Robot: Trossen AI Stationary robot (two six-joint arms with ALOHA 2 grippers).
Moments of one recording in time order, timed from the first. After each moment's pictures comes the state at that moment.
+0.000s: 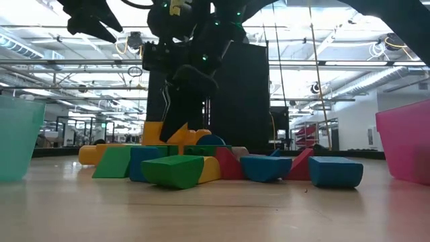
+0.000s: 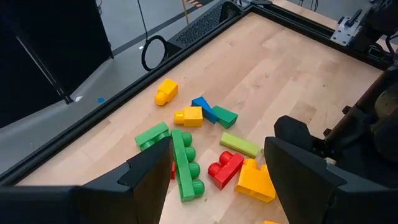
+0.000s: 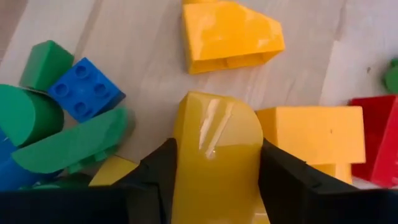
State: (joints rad) left arm 0.11 0.72 0.96 -0.86 -0.38 -0.39; right arm 0.03 2.28 1.89 -0.68 -0.02 -0.27
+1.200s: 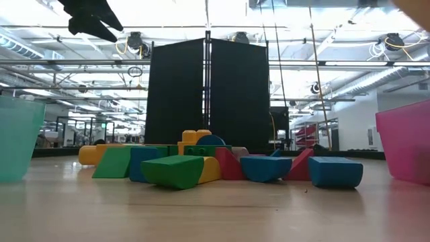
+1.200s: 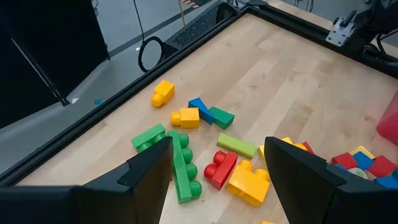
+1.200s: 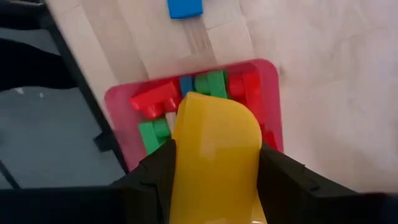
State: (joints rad) left arm 0.11 0.72 0.96 -0.84 -0.37 -0.38; right arm 0.50 1.65 1.56 -1.35 -0.13 0.89
